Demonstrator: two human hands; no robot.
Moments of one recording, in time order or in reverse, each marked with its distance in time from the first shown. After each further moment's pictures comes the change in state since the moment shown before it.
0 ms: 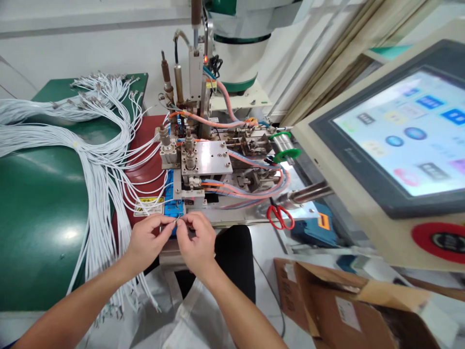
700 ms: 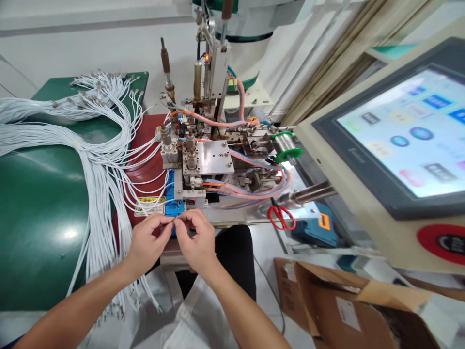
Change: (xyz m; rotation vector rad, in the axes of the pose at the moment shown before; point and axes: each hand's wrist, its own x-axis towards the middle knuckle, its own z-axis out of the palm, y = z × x) left_hand -0.005 -0.002 0.004 0.043 0.071 0.032; right_hand 0.002 0.002 0.002 0.106 -0.101 0.081
